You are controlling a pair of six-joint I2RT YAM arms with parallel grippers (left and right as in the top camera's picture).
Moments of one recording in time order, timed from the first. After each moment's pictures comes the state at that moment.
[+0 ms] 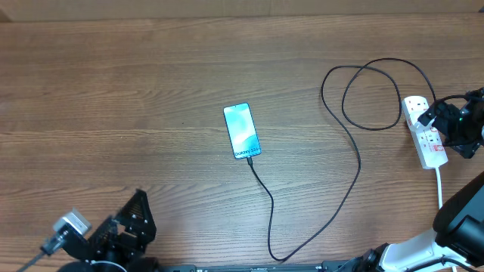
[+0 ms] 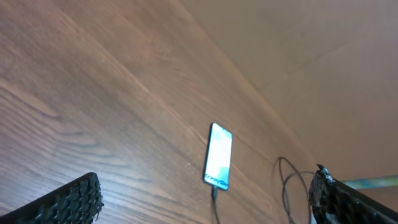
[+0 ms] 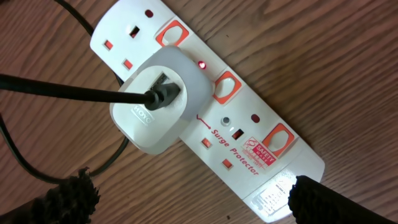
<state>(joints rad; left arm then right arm) 0.02 0.17 0.88 -1.16 0.03 -0.83 -0.61 1.80 1.35 -0.85 -0.17 0.10</state>
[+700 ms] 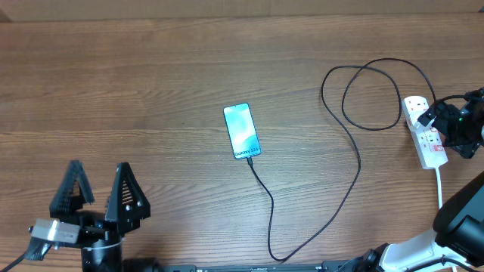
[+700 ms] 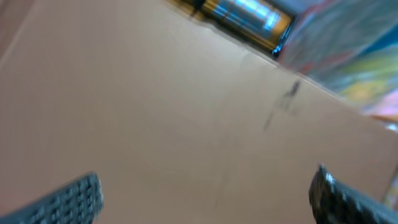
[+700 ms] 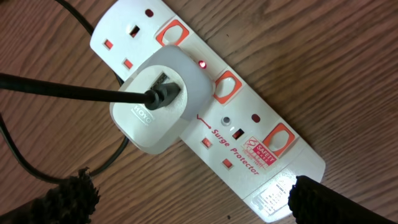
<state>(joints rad) 0.02 0.01 0.47 0.04 0.01 -0.51 -0.61 1.80 1.35 -0.86 -0.17 0.10</state>
